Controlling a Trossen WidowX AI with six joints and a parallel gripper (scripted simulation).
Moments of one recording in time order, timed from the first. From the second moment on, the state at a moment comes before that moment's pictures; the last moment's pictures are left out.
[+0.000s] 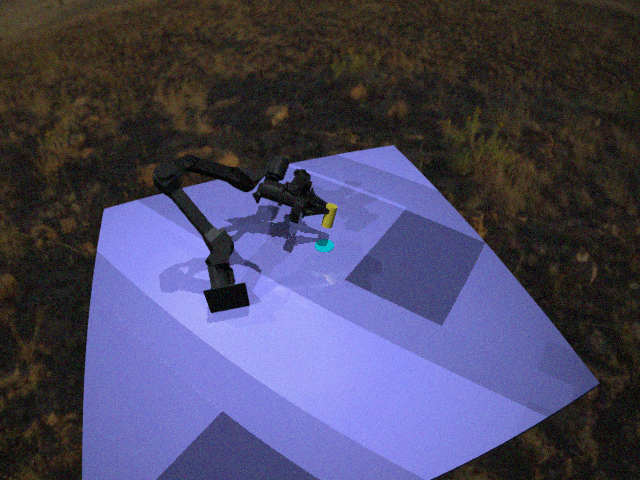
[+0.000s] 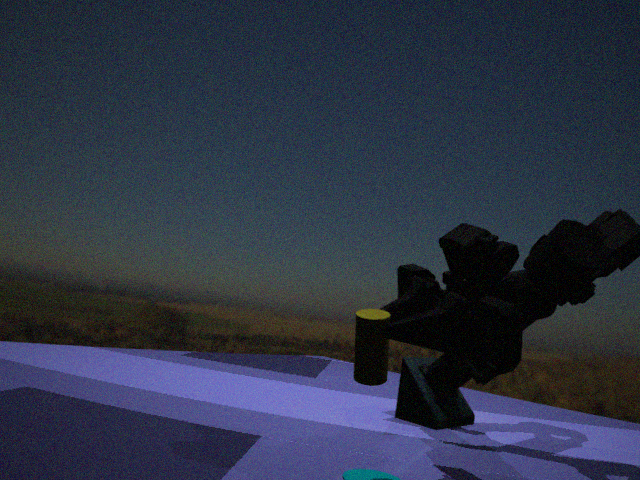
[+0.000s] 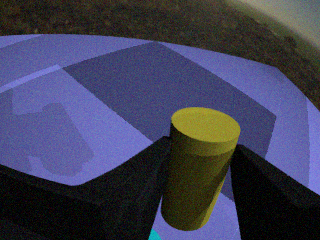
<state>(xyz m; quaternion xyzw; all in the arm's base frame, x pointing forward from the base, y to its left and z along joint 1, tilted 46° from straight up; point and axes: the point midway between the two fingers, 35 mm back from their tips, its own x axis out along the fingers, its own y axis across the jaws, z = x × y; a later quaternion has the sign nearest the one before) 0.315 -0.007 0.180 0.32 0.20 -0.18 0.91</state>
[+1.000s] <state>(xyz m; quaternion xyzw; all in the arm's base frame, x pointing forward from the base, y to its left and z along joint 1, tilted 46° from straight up) 0.303 -0.007 0.191 0.38 0.10 -0.19 0.90</state>
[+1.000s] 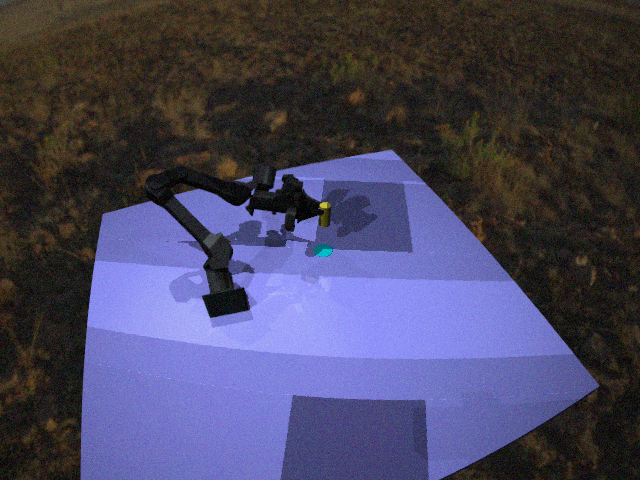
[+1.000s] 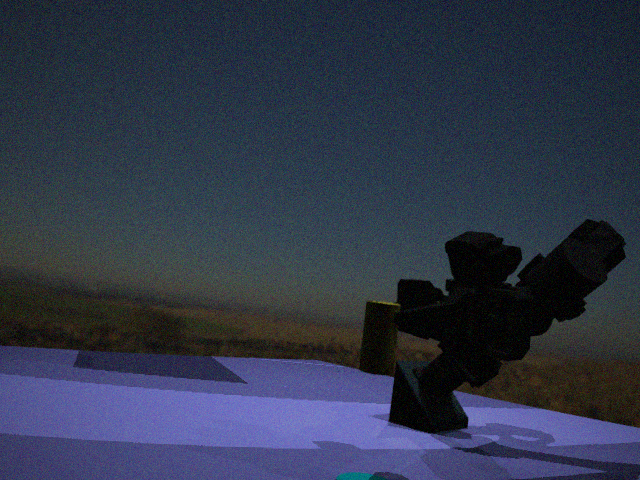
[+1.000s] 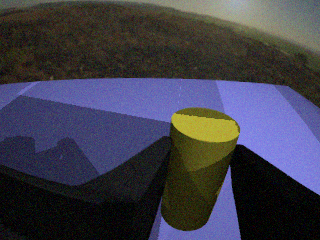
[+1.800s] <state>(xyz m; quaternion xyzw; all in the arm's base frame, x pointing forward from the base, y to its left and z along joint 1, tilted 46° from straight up) 0.297 -0.007 0.192 0.40 0.07 -0.19 0.89</state>
